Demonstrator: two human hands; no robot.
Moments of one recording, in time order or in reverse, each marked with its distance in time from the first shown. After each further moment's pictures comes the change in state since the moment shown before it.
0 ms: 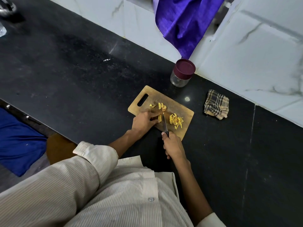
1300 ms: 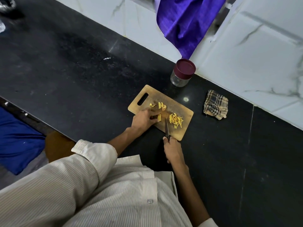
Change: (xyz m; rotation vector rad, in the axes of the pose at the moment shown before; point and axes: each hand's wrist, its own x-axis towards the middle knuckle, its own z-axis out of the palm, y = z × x) left_hand 0.002 0.002 -0.007 -0.033 -0.021 0.009; right_hand 0.000 0.019 0.016 -0.038 0.080 0.069
